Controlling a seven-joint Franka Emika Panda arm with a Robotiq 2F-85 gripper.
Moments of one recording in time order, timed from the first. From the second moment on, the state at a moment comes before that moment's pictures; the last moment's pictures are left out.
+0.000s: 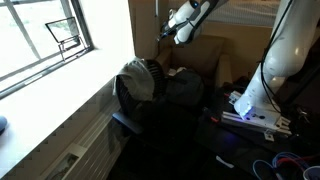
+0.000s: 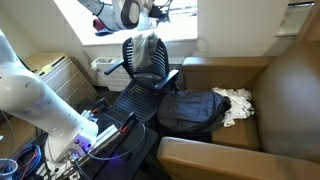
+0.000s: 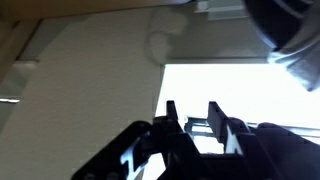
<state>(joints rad) -0.02 0.23 -0.13 -2.34 -0.15 3.41 -0.09</state>
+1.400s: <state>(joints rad) -0.16 0.55 0.28 -2.13 -0.15 3.14 0.00</state>
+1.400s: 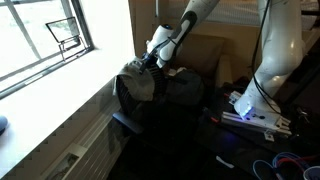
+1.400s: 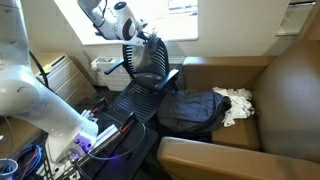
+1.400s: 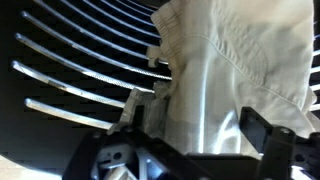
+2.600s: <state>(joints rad) 0.78 0.41 -0.47 -2.39 0.56 3.46 -0.26</state>
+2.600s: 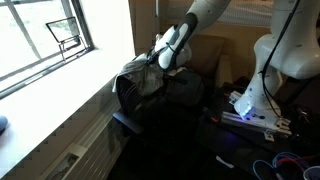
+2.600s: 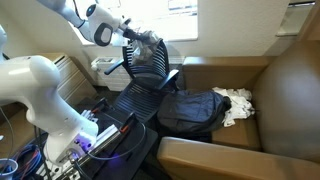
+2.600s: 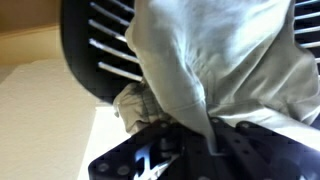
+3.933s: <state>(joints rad) 1.29 0.48 -1.25 -2.62 1.11 3.45 -0.32</state>
